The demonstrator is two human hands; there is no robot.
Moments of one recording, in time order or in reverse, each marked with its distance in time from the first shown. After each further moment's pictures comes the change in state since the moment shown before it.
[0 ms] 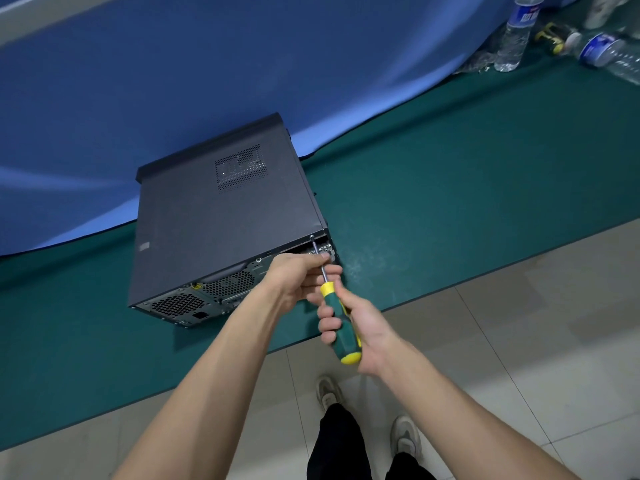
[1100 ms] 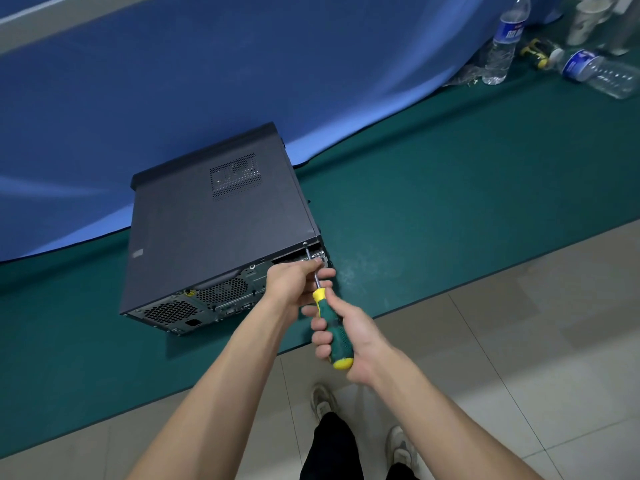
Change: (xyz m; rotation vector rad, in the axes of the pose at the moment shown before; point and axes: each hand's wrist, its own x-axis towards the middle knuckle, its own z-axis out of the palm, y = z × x) left_hand -0.005 -0.006 0.013 -0.153 0.127 0.039; right_hand -0.007 0.002 0.000 -0.057 0.078 -0.002
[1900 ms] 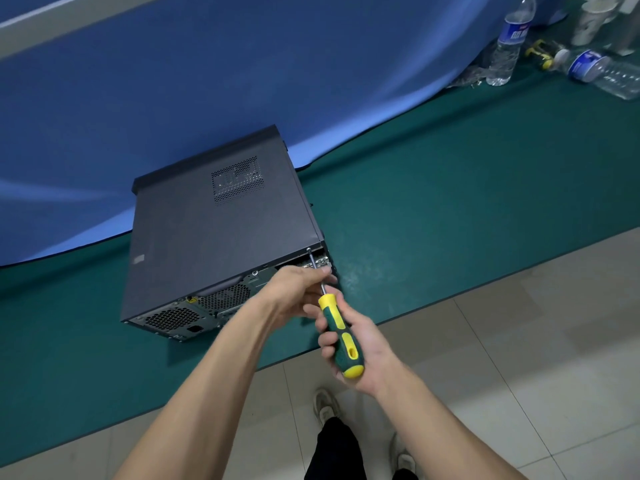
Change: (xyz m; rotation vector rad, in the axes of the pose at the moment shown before) left_hand 0.003 0.011 -0.014 0.305 -0.244 -0.033; right_hand 0.009 0.001 -0.004 0.150 -0.108 0.030
